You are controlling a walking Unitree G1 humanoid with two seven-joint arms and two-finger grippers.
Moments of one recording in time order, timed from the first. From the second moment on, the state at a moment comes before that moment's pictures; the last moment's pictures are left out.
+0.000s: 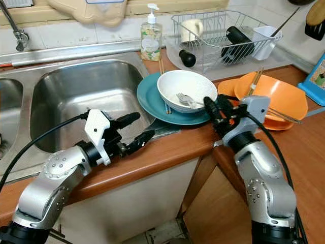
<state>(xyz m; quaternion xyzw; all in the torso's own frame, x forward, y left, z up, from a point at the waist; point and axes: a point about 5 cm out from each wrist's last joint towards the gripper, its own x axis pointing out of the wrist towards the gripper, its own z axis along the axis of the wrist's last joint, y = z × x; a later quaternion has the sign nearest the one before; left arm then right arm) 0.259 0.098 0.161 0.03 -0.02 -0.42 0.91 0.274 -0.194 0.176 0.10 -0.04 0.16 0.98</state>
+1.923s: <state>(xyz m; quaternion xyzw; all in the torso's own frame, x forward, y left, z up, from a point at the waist) 0.299 0.095 0.197 0.38 -0.19 -0.32 0.85 0.255 -0.111 0.218 0.09 -0.04 0.39 0.91</state>
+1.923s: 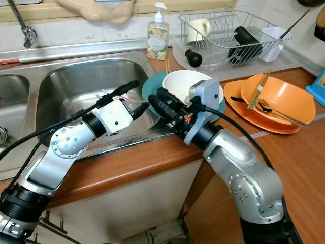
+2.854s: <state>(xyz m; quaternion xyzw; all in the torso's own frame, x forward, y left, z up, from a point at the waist) 0.300 0.099 0.180 0.40 -0.15 -0.35 0.83 0.251 -0.104 0.207 0.09 -0.02 0.38 0.92</state>
